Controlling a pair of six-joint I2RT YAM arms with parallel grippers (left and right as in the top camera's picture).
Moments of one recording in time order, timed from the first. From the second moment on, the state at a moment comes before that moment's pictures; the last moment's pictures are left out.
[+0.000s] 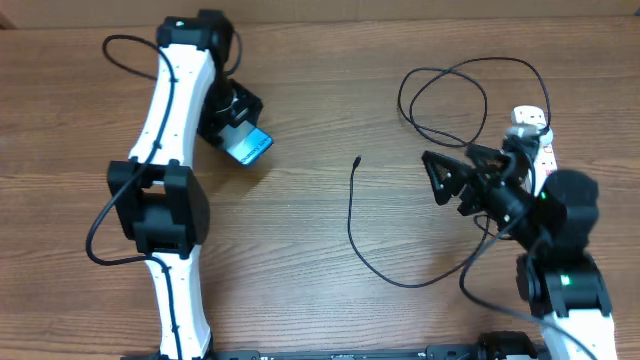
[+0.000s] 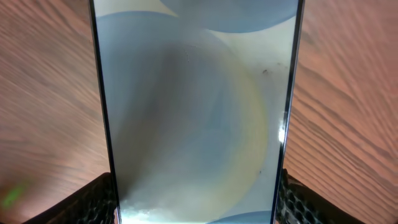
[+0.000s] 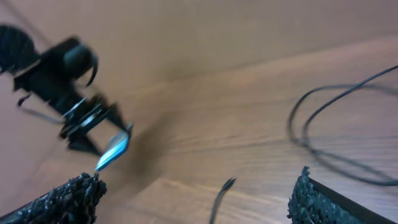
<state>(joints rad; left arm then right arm) -0.12 2.28 2.21 -1.55 0.10 -0.94 0.01 0.84 0.70 -0.22 -0.53 0.33</state>
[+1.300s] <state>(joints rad) -0.24 2.25 2.28 -1.56 0.13 -1.35 0.17 1.61 1.04 0.02 -1.03 0.59</state>
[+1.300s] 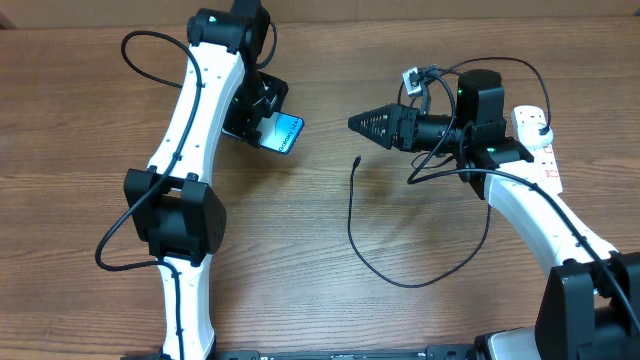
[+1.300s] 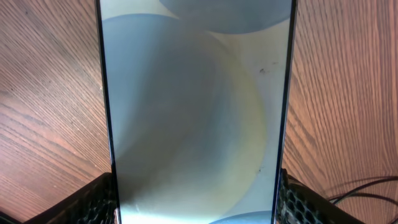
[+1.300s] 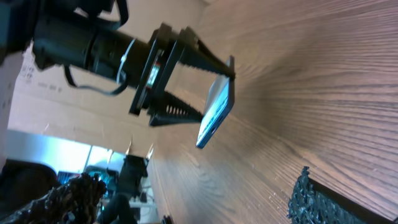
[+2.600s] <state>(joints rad) -0.30 2.25 2.28 -1.56 0.13 -1.36 0.48 1.78 1.08 0.17 -0.54 1.04</state>
